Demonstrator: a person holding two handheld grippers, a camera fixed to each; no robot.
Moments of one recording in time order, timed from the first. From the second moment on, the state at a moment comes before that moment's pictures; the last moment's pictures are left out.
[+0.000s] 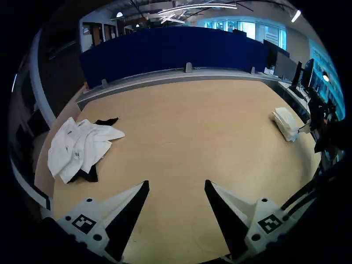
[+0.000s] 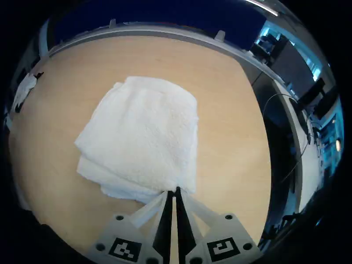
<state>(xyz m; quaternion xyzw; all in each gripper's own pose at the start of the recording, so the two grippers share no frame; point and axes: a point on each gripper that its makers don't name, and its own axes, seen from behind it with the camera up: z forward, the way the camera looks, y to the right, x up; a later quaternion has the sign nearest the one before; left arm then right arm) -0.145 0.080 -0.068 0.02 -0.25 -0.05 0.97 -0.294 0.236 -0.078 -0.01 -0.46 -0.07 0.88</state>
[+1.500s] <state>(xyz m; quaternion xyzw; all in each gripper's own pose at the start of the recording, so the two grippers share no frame) -0.144 0.083 -0.066 0.01 -0.25 -0.05 0.97 -0.250 0.187 -0.059 0.03 -0.40 -0.06 0.91</state>
